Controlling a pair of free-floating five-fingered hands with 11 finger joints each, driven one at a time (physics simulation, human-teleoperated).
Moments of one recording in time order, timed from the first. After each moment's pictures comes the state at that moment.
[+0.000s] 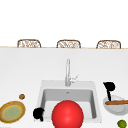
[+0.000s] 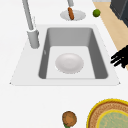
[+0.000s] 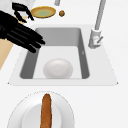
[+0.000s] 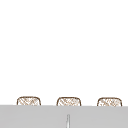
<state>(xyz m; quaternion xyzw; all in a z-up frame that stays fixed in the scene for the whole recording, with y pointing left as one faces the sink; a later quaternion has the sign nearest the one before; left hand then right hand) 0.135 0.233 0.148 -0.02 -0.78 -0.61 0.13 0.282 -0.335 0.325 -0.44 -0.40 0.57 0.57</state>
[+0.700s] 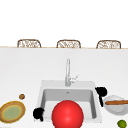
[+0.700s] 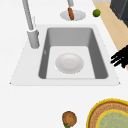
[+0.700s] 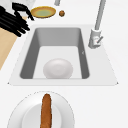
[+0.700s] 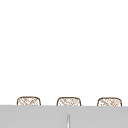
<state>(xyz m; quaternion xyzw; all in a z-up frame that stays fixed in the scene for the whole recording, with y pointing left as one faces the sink) 0.135 0.233 0.148 -0.02 -0.78 -0.61 0.13 0.221 -0.263 0.325 -0.42 -0.41 0.58 0.57</state>
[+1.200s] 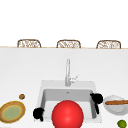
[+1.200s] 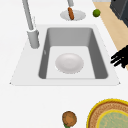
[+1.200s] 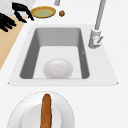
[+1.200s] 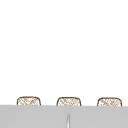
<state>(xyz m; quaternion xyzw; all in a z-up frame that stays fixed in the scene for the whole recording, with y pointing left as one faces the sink) 0.135 0.233 0.148 -0.02 -0.78 -0.61 0.13 0.159 -0.224 0.315 -0.40 -0.43 0.59 0.55</state>
